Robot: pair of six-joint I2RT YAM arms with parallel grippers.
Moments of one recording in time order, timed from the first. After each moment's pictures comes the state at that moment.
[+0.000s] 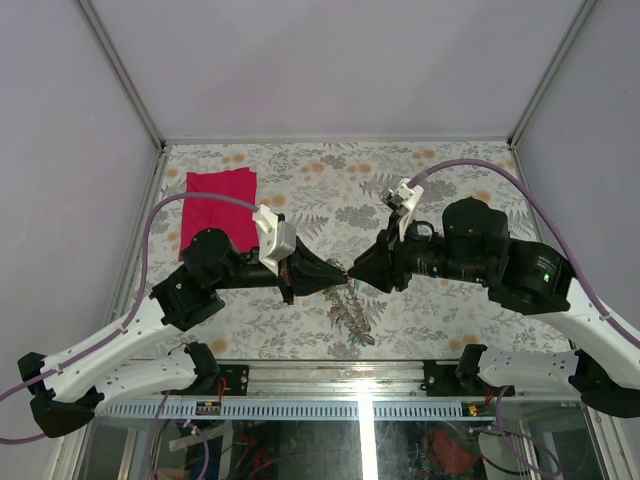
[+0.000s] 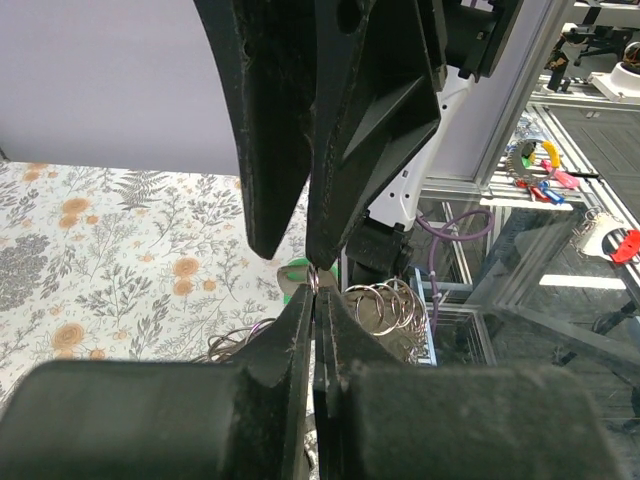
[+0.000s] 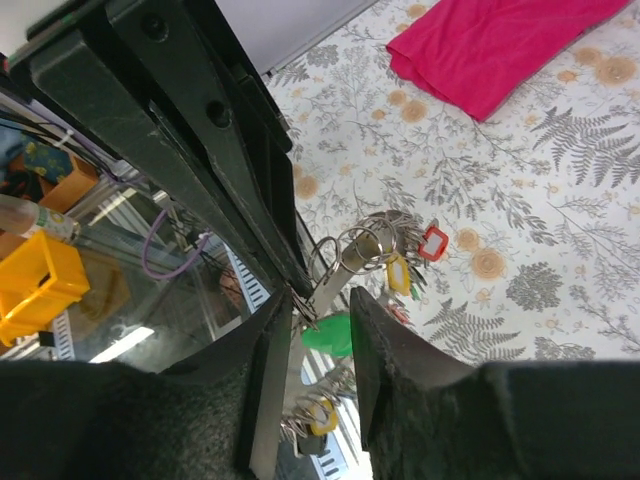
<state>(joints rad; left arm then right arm) -0.96 0.87 0.95 0.05 0.59 -0.13 1.07 1.02 1.49 -0.81 -0.14 0.31</state>
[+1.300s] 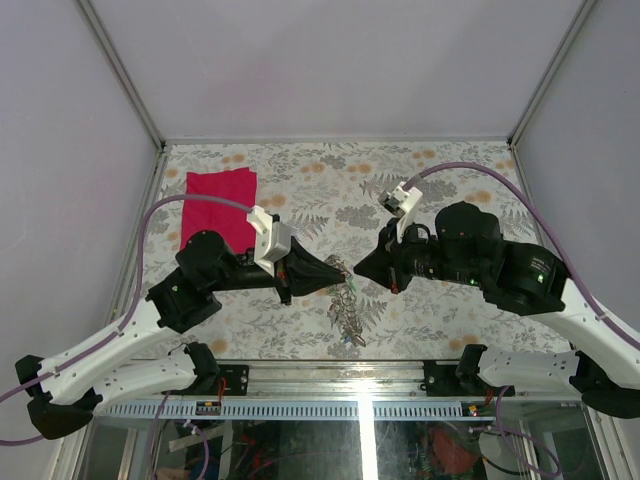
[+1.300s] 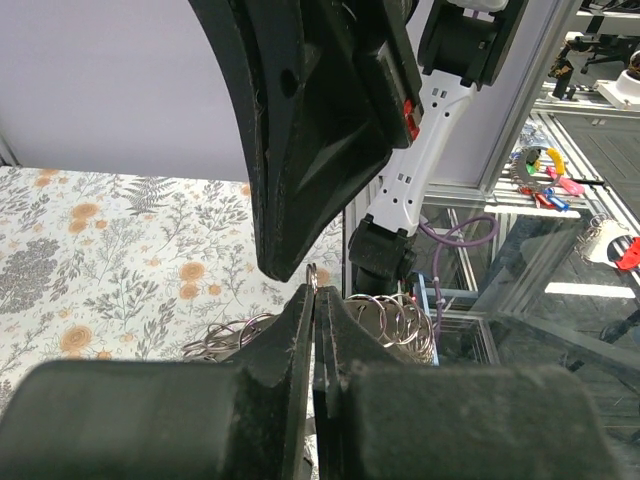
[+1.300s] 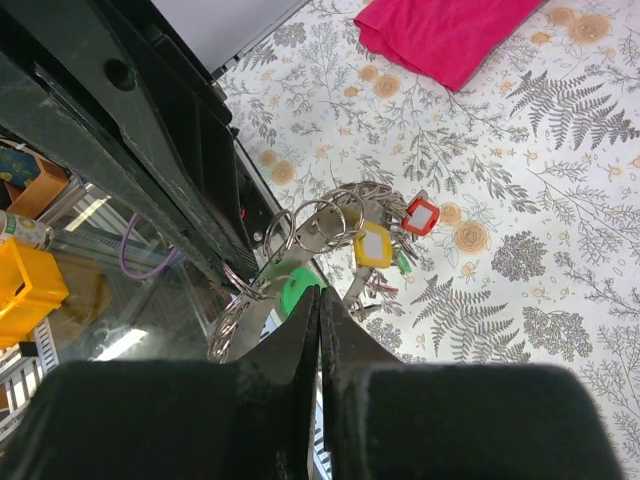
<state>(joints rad) -0.96 0.85 0.95 0.05 0.57 -0.13 1.07 1.02 1.46 -0.83 -0.09 0.34</state>
